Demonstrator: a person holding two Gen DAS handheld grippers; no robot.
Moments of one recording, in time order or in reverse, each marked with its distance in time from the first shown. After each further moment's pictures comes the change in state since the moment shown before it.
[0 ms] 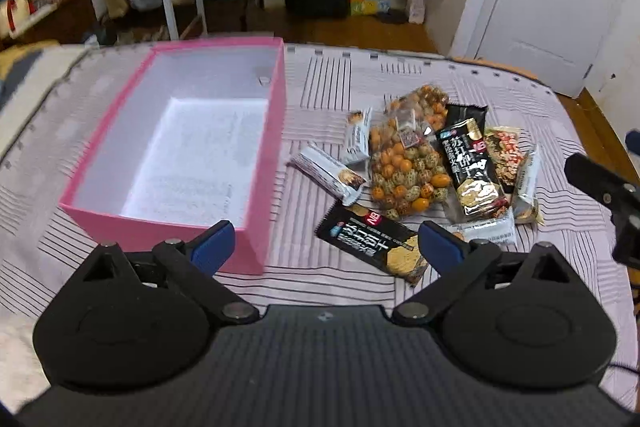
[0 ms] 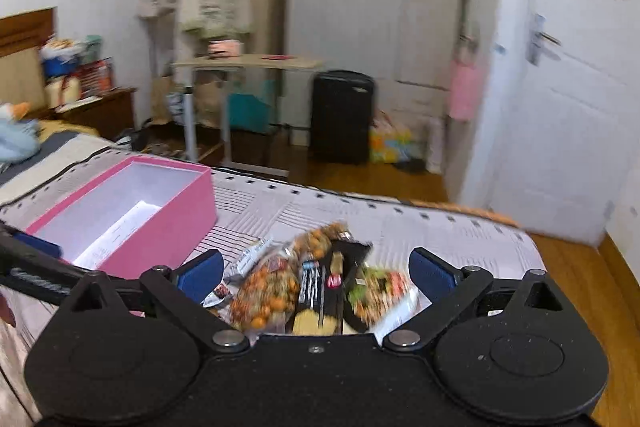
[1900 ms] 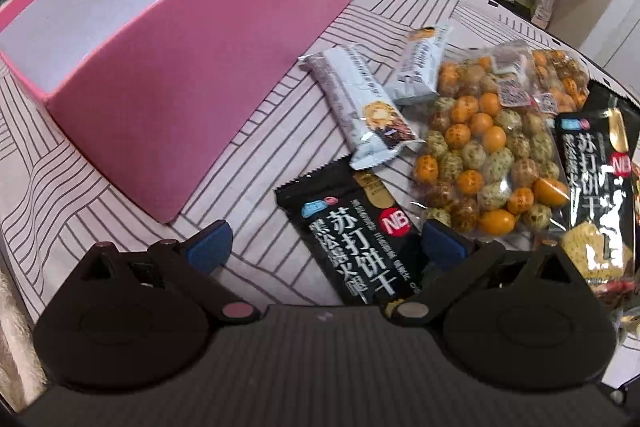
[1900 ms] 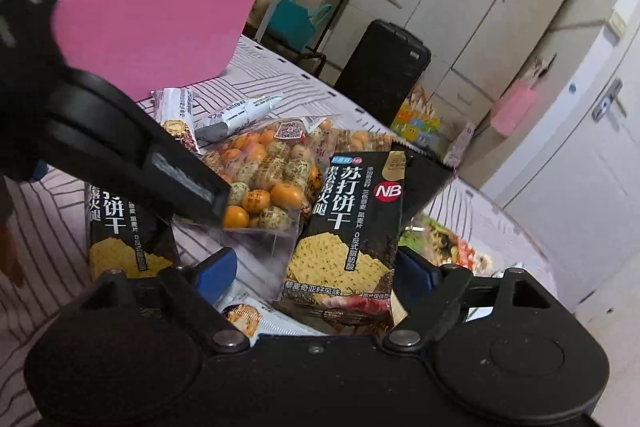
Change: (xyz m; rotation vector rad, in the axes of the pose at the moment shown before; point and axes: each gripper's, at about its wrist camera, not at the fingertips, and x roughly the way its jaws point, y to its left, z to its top) left arm 0.163 -0.034 -0.035 -0.363 0.116 0.225; right arm 0.132 0.046 -0.098 -0.433 0.155 -0.070
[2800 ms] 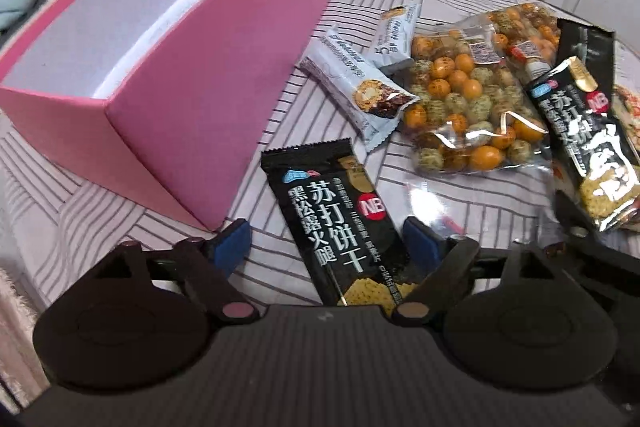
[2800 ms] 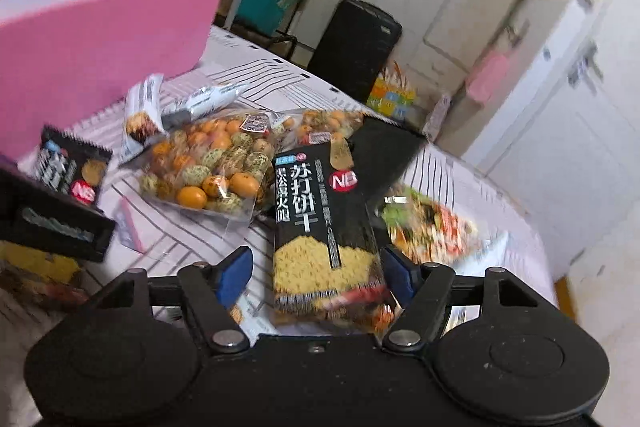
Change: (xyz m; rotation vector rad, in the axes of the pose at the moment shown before) left arm -0.018 0.030 -0.013 0.214 -0.007 -0.053; right arm 0.004 0.000 0.000 0.069 0.067 -0.055
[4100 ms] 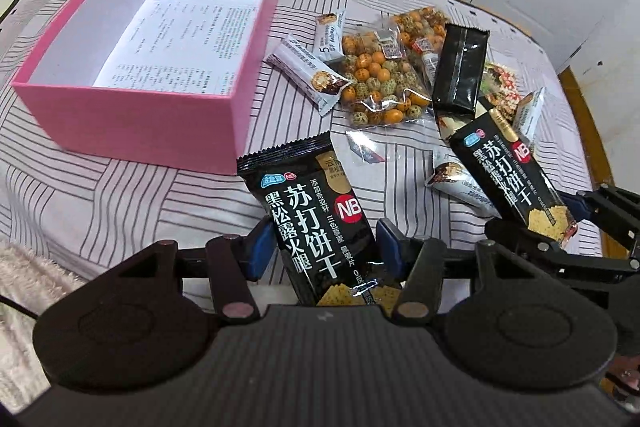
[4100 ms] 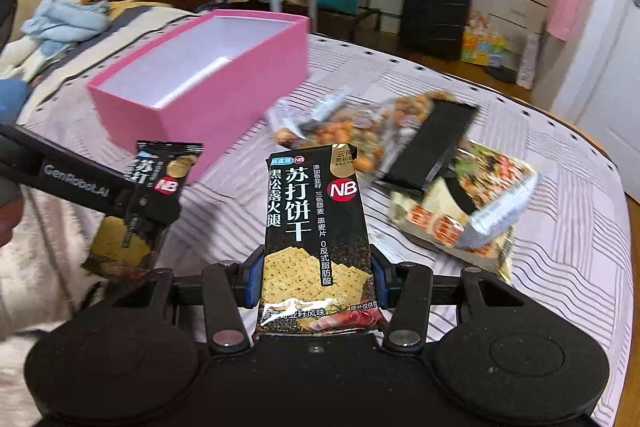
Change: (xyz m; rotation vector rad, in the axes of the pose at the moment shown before) left arm -0.110 0.064 -0.003 0.073 0.098 -0.290; right arm -0.114 -0.037 0.014 0.192 0.105 0.445
